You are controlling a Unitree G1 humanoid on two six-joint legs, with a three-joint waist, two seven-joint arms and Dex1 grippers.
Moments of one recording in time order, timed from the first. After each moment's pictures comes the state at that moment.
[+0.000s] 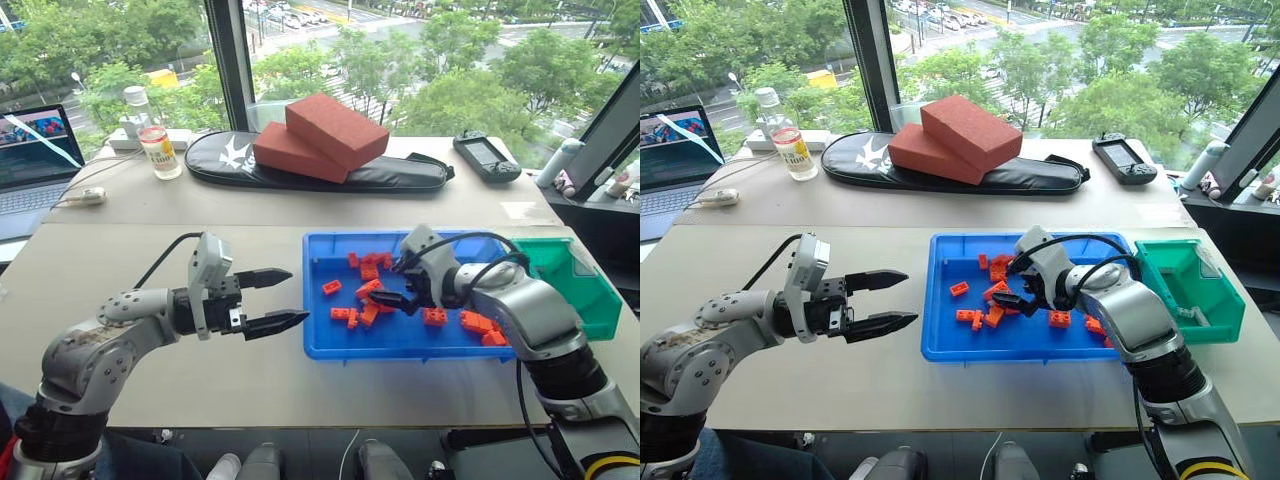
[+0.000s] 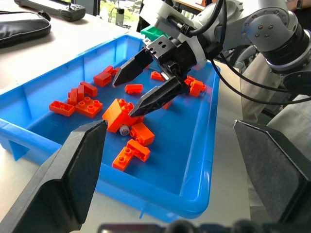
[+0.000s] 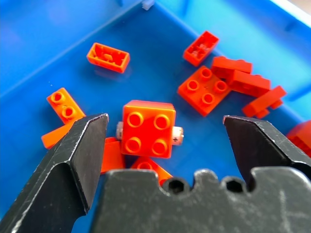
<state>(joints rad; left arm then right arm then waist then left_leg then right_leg) -0.28 0.73 0.11 -0.46 -0.85 0.74 -0.88 -0.62 -0.62 0.23 -0.20 0.28 1.01 0.64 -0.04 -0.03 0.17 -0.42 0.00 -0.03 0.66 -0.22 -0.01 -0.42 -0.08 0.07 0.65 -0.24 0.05</state>
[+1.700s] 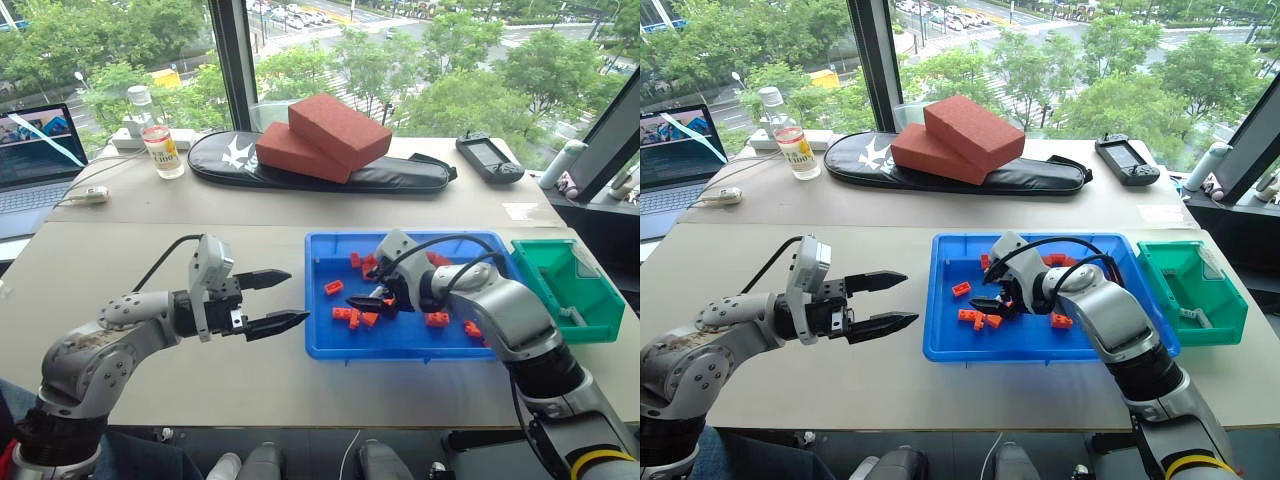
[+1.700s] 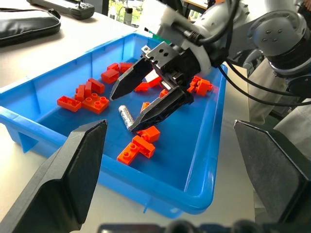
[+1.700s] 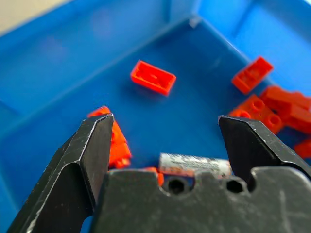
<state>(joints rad) -0.26 0.73 0.11 -0.48 -0.86 0.74 -0.84 -0.67 -0.60 0.30 -0.15 0.24 0.98 0.66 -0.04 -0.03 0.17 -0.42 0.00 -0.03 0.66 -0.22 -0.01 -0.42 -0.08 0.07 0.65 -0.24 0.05</state>
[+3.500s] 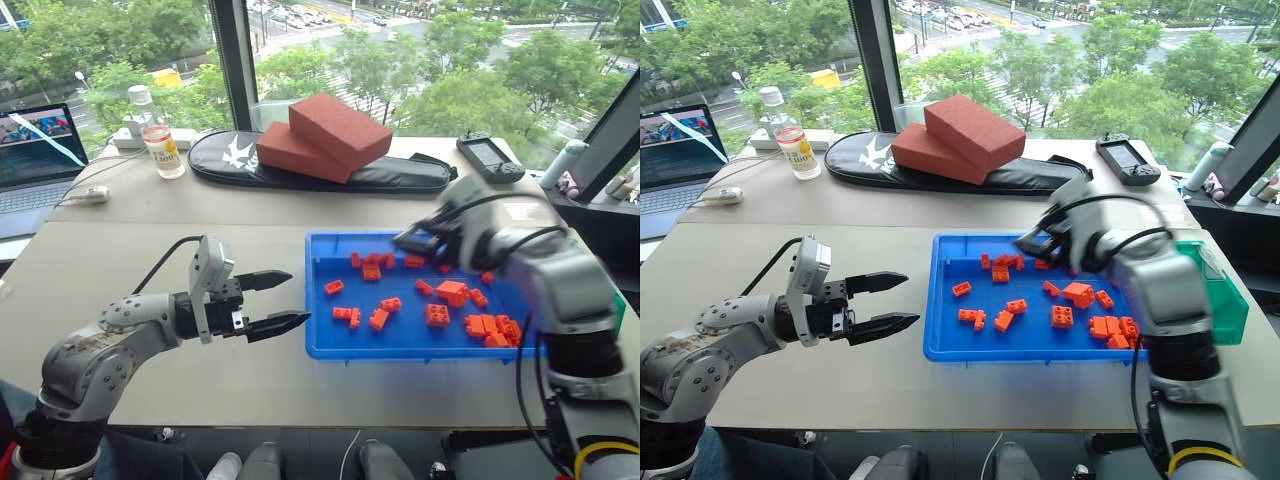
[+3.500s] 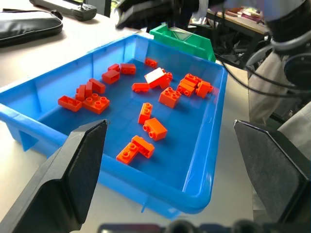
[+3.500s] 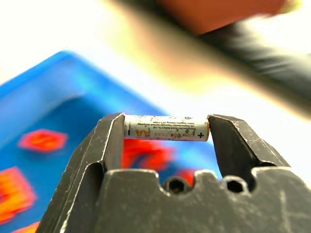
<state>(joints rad) -0.27 0.73 0.10 -0.47 -0.86 0.74 -0.85 -0.62 -0.78 -0.27 0.16 0.07 0.81 0.30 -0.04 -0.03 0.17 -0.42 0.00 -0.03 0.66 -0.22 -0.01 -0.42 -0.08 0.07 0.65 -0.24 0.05</state>
